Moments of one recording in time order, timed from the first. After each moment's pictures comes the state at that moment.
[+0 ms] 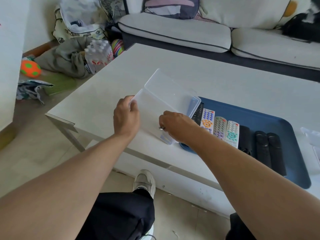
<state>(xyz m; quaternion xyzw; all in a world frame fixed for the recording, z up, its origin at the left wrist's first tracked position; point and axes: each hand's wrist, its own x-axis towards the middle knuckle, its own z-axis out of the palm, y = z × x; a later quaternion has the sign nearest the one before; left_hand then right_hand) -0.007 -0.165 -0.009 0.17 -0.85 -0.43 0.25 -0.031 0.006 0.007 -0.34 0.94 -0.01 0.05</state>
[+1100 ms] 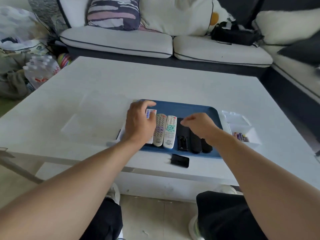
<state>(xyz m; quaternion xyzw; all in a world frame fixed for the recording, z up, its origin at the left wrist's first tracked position) 0.006 0.028 0.017 -0.11 -0.87 -0.40 0.27 0.020 0.235 0.043 0.17 0.88 -0.43 0.10</state>
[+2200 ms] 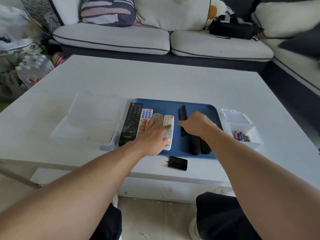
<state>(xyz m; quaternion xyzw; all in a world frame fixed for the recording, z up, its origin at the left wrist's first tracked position) -0.002 0.061 -0.019 -0.24 -0.96 -0.13 -0.11 -0.004 0.236 0.036 0.20 0.95 -0.20 0.13</state>
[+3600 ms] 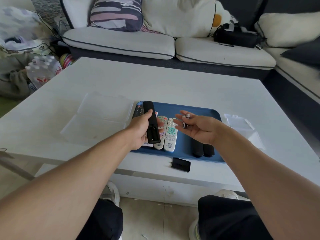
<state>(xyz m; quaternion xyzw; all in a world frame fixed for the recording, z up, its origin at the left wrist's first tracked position) -0.002 0.030 0.033 0.18 -0.61 -0.74 -0.22 0.011 0.230 0.054 0.22 0.48 -0.83 0.19</state>
